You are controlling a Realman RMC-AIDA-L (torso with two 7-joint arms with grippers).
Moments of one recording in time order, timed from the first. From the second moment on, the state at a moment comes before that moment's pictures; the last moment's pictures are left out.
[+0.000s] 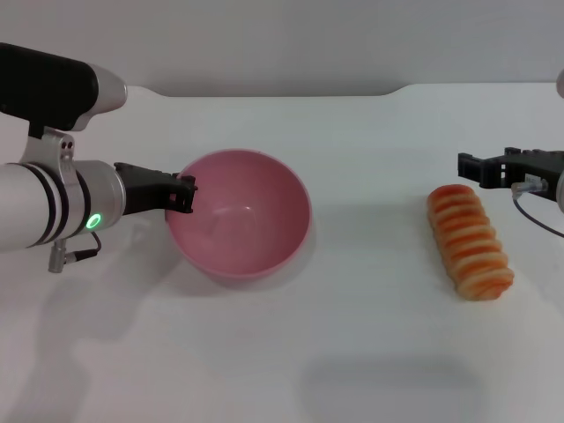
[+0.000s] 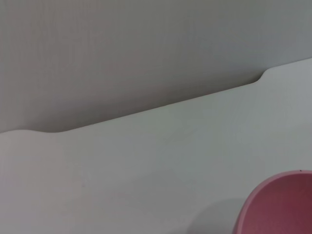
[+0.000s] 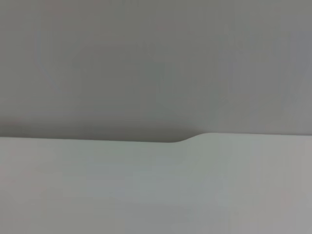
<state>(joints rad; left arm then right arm) -0.23 -2.06 1.74 1.47 -0.54 -0.78 0.22 0.12 2.07 -1.73 -1.53 0.31 0.69 0.08</state>
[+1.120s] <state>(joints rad) -0.25 -2.05 1.72 1.46 -0.53 -0.78 0.24 0.22 2.08 -1.74 -1.34 0.32 0.69 0.13</state>
